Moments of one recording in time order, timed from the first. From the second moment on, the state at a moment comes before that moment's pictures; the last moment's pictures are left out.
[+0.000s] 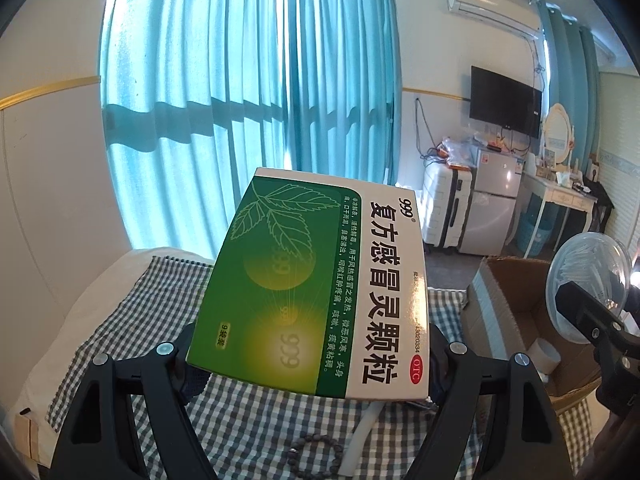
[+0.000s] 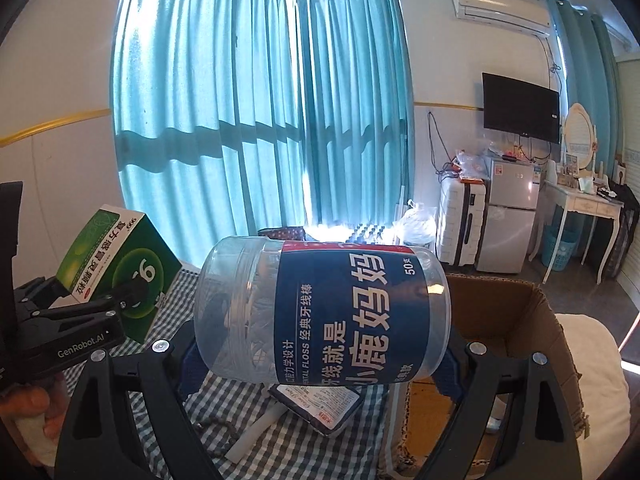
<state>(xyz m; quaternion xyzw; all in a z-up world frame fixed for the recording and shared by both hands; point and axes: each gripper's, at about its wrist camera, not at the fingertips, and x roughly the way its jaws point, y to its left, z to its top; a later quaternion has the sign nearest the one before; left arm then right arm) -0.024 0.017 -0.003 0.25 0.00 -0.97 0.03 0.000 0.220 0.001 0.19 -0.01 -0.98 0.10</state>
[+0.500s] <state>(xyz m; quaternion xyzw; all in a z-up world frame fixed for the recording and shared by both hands) -0.021 0.081 0.026 0.21 -0.01 -0.98 -0.02 0.022 0.280 0.028 0.17 -0.03 -0.98 0.06</state>
